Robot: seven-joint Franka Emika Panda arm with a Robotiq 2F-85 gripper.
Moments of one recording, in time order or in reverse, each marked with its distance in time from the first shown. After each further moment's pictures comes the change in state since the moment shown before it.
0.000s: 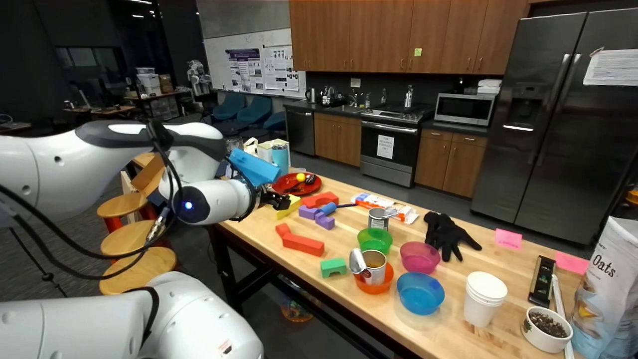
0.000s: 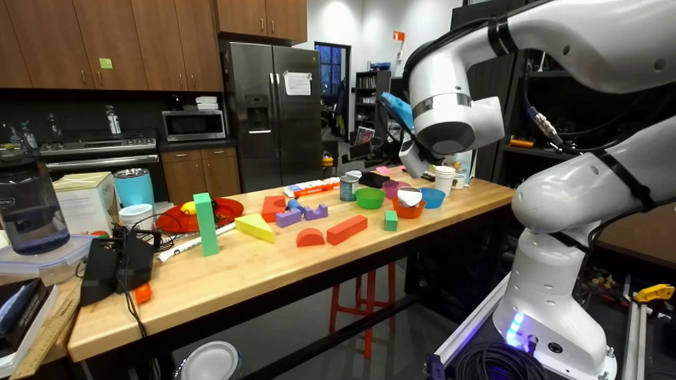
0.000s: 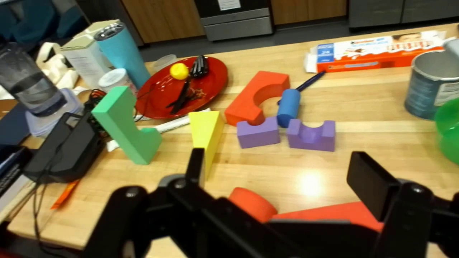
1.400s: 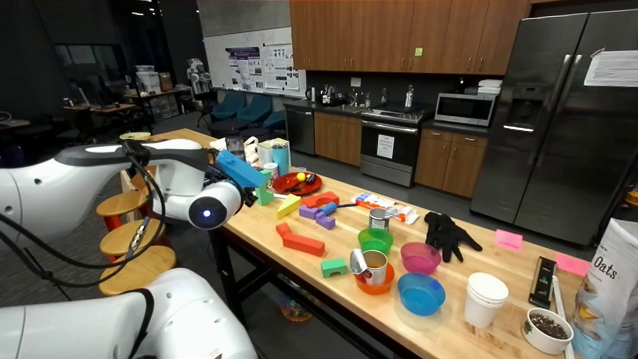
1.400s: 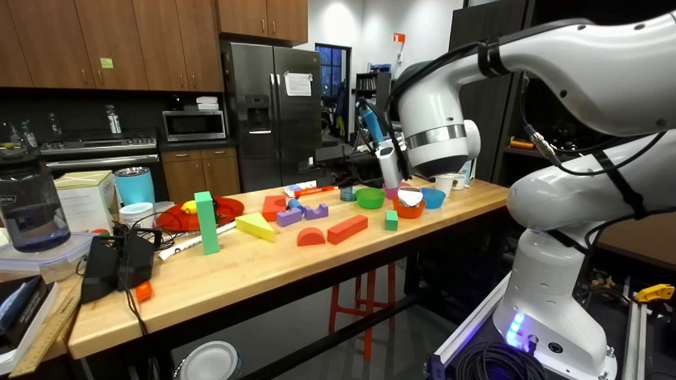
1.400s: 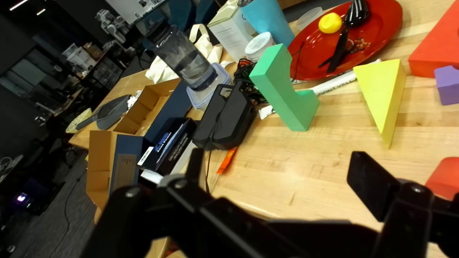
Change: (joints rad) arm -0.123 -0.089 0.253 0.002 -0.003 -0.494 0.442
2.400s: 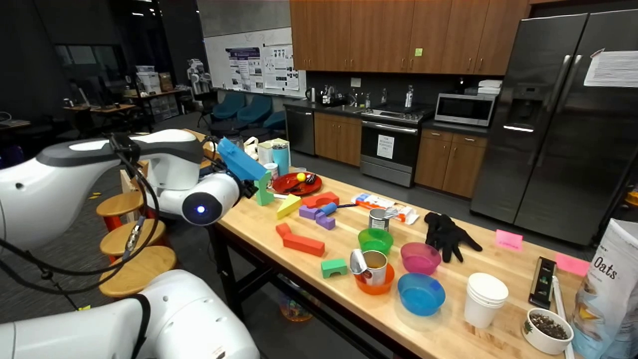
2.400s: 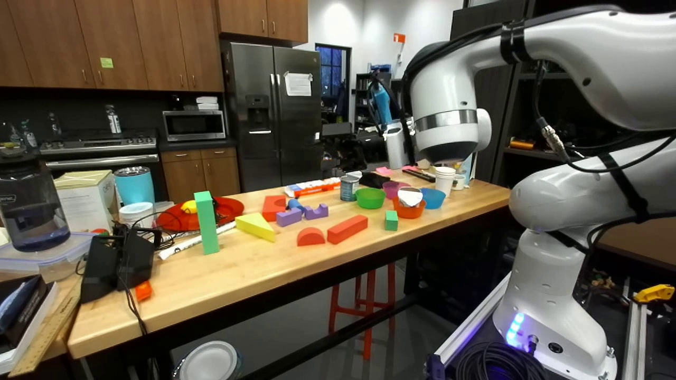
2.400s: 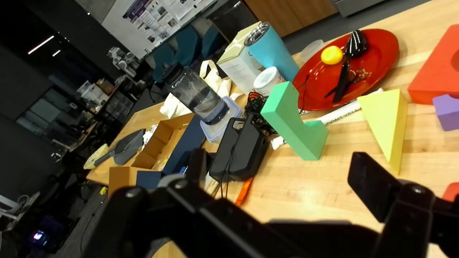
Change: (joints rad) arm 0.041 -0.064 -0.086 -0.002 -0.006 0.048 0.077
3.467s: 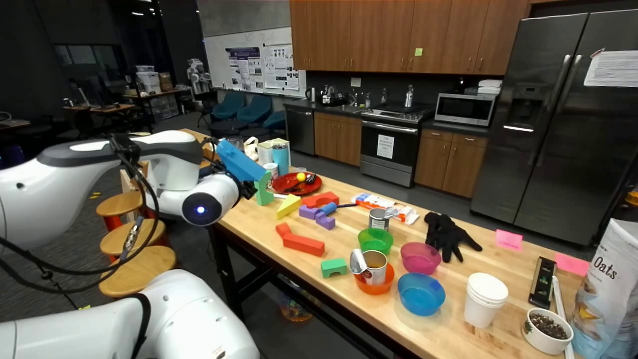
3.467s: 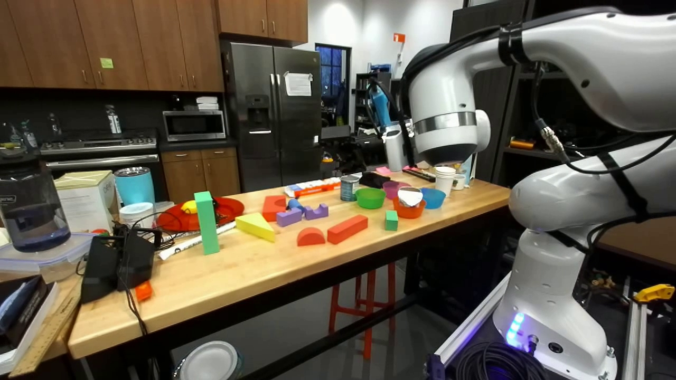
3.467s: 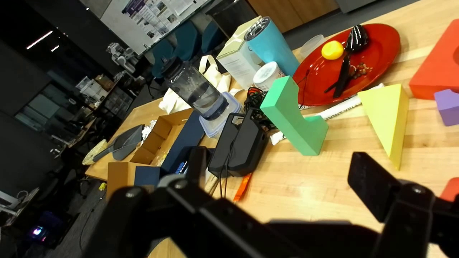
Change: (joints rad) arm 0.001 0.006 0.010 -0.001 0.000 -0.002 -0.001
